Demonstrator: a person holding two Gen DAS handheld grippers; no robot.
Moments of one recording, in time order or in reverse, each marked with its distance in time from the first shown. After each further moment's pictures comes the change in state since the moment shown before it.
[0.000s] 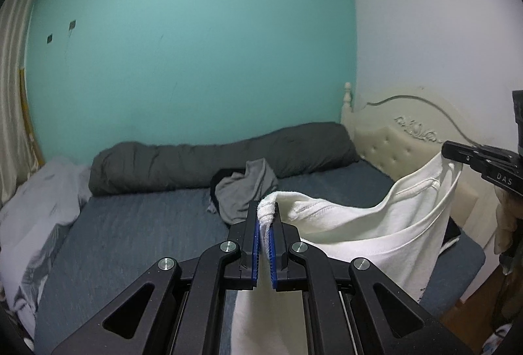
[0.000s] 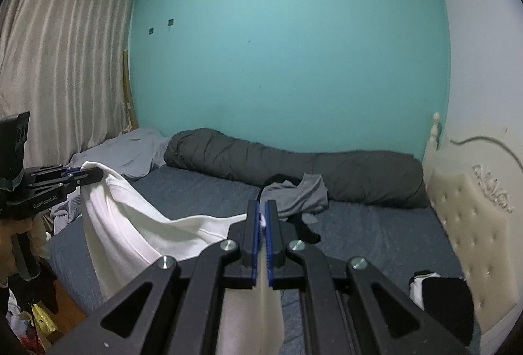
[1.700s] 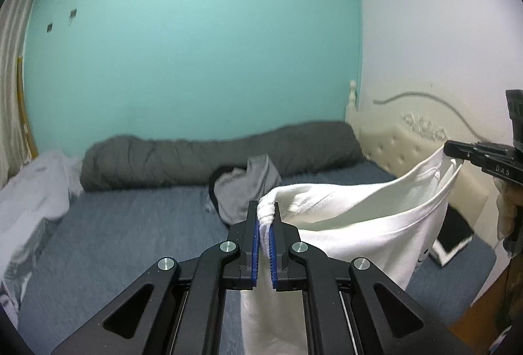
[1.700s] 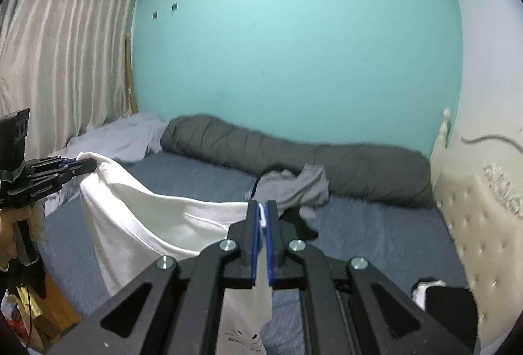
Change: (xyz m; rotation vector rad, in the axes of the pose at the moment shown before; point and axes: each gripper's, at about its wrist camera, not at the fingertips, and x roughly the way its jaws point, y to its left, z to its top) left arm 0.051 0.018 -0.026 -0.012 -0.047 -0.025; right arm 0.040 -0.025 -0.018 -0.058 0.005 0.004
